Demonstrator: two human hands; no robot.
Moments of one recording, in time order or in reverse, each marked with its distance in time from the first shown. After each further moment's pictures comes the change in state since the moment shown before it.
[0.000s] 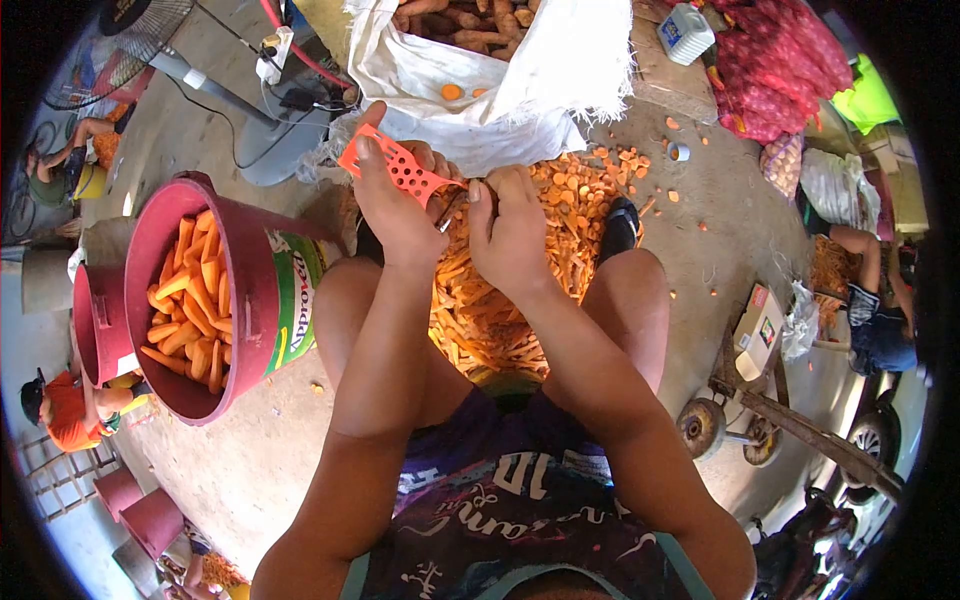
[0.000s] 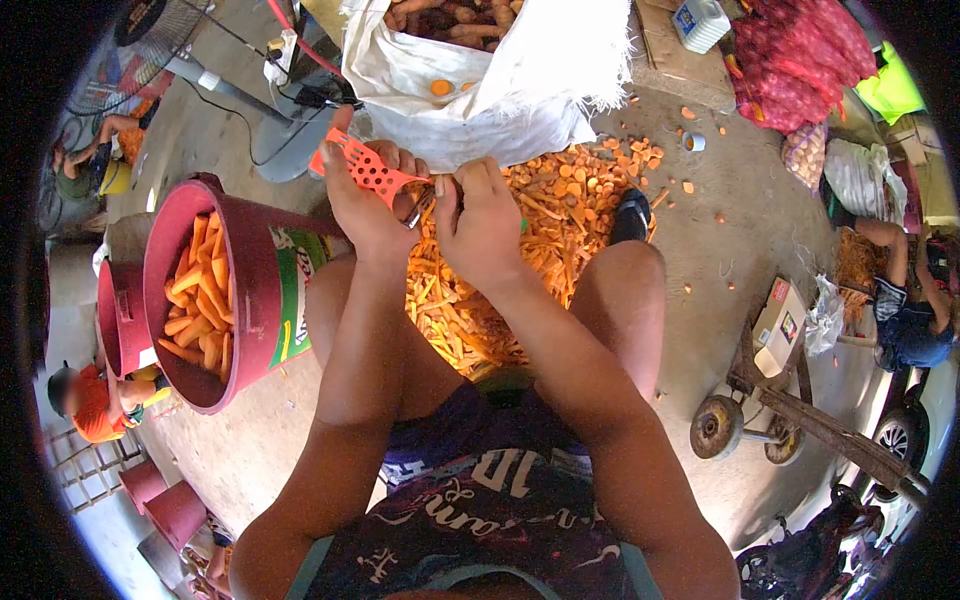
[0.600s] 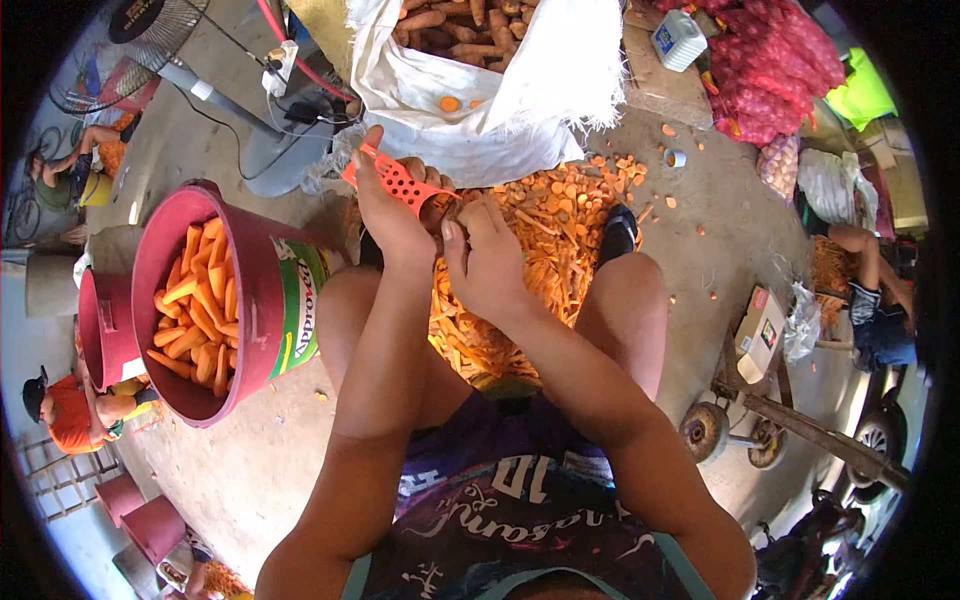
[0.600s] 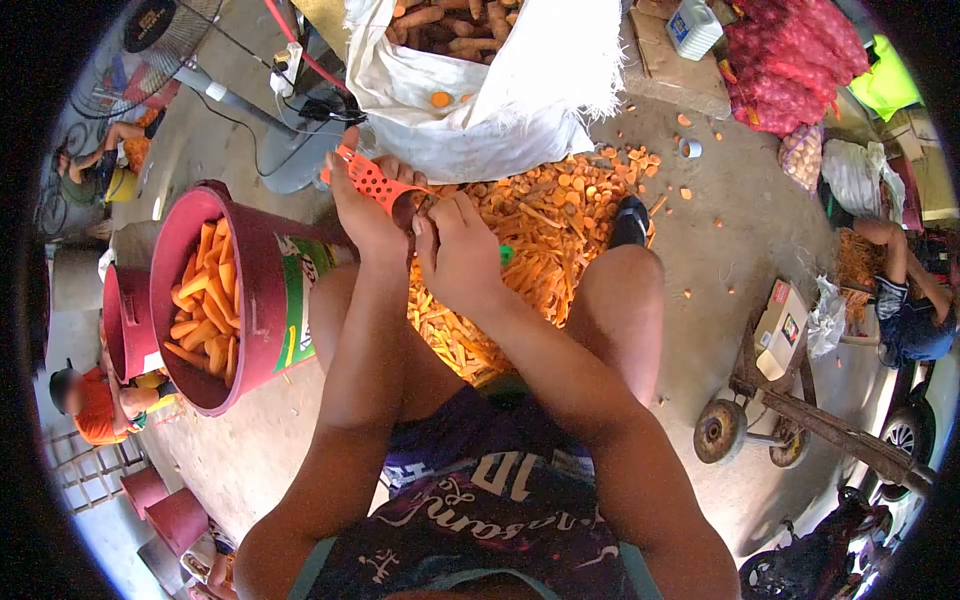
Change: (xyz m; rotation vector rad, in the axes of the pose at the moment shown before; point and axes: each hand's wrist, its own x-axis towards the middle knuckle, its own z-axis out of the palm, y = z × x) left_hand 0.000 -0.002 -0.010 -0.141 0.046 -0.073; right_hand -0.024 -0.020 0.005 0.045 -0.096 0.008
